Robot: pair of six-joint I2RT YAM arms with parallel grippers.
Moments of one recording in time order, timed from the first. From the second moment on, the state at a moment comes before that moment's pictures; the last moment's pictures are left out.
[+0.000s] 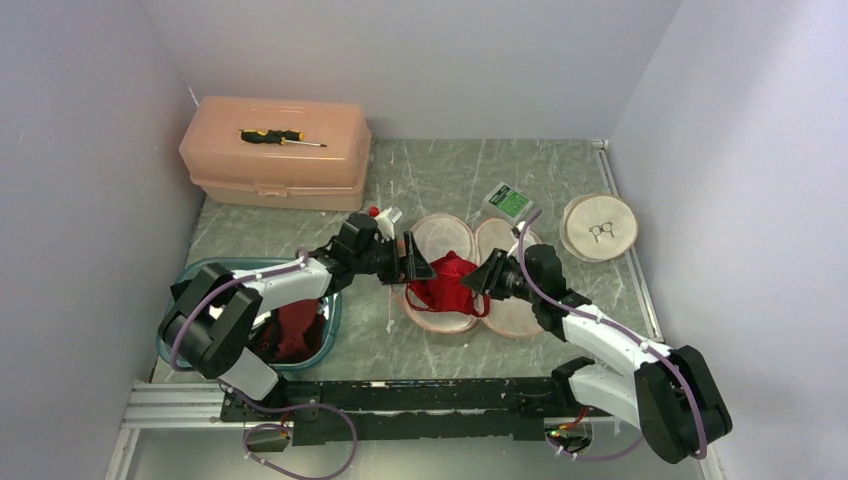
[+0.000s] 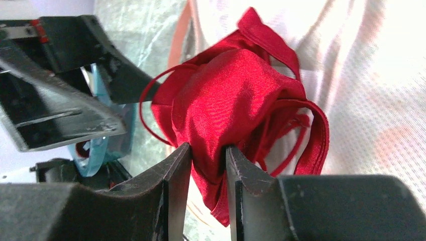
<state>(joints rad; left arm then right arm) -0.63 1.53 0.76 0.19 0.48 -0.79 0.40 1.06 0.34 0.21 -0.37 0.76</state>
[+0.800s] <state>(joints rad) -0.61 1.50 0.70 0.20 0.45 -0.81 0.41 1.12 0.31 0.55 -0.63 0.75</state>
